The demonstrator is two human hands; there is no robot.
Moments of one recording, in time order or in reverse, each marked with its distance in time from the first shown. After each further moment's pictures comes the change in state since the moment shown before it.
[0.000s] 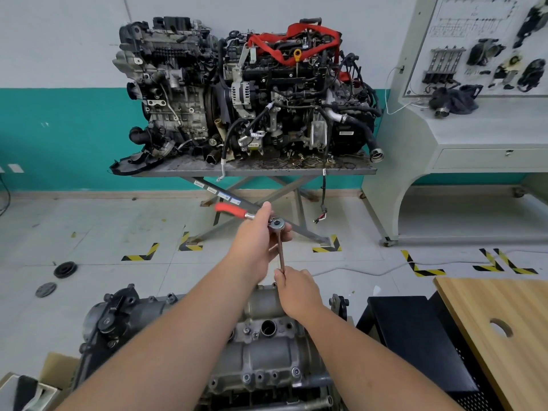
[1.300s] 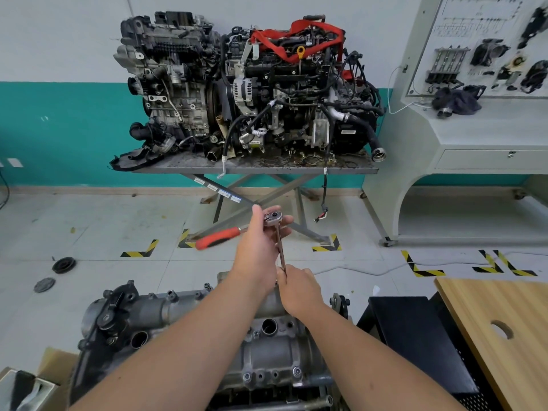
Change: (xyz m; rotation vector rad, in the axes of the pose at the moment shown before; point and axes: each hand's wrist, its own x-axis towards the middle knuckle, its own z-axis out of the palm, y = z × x) left_hand -0.004 -0.022 -0.004 -0.187 -0.085 0.144; right_hand 0.005 0.002 0.004 0.003 -0.013 0.025
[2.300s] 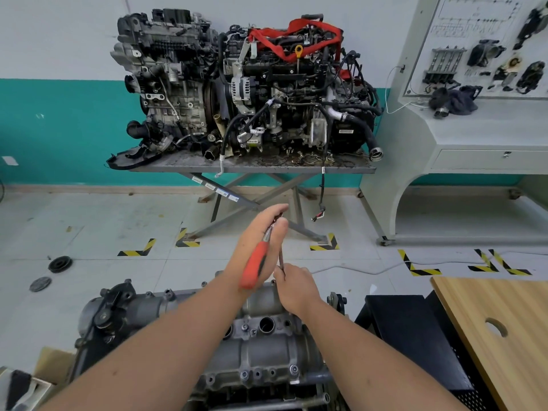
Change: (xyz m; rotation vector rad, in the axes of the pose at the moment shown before) left_hand -0.005 -0.001 -0.021 0.848 -0.228 0.574; right_hand 0.000 -0.001 -0.007 0.036 -0.042 -0.022
